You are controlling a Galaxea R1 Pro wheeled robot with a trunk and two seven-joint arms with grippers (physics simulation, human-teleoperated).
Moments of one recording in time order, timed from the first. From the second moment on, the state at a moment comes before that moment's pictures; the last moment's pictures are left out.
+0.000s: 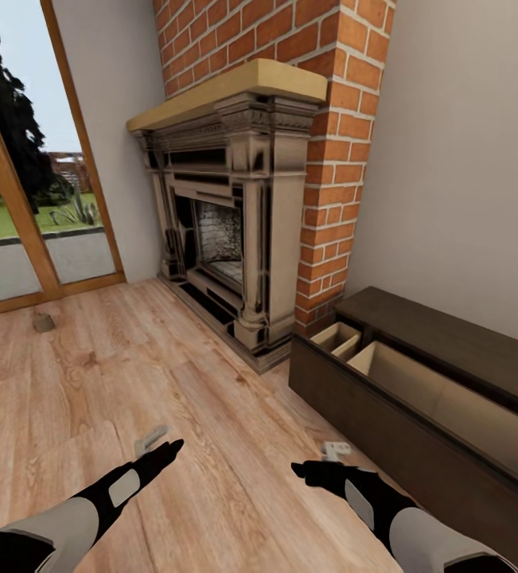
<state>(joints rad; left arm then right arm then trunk) -0.75 0.08 -0.24 -0.08 0.85 0.01 -0.19 -0.69 0.03 0.19 -0.21 -0.28 0.13 0.27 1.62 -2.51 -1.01</state>
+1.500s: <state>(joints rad) -0.75 0.07 -0.25 -0.08 0.84 0.01 -0.13 -0.68 0.05 0.25 -0.21 -0.27 0.17 0.20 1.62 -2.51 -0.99</state>
